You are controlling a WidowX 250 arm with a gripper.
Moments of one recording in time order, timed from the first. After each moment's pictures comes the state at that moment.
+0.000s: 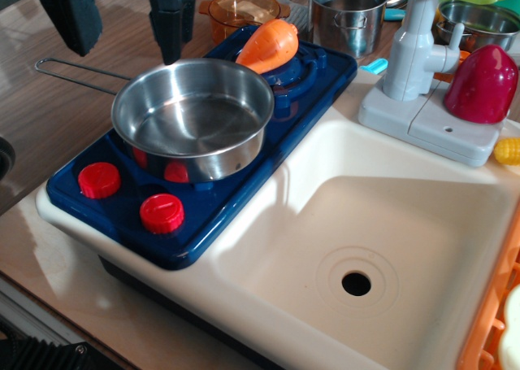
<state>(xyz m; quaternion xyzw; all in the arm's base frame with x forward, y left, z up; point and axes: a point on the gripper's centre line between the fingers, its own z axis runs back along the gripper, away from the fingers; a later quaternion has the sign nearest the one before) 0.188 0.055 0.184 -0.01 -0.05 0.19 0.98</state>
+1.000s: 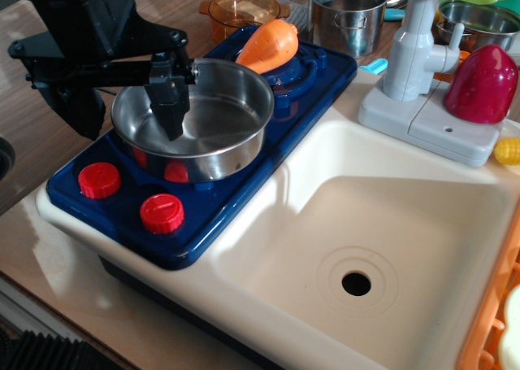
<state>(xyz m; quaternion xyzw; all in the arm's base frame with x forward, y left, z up) 0.180 0.055 0.134 -0.04 -0.12 0.24 0.96</state>
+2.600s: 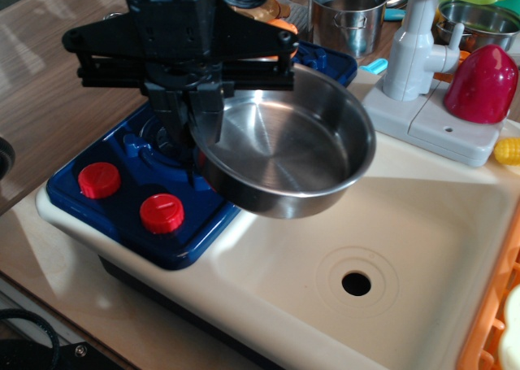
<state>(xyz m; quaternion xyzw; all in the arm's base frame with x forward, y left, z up) 0.176 -0.020 0.167 0.03 -0.16 0.26 0.95</state>
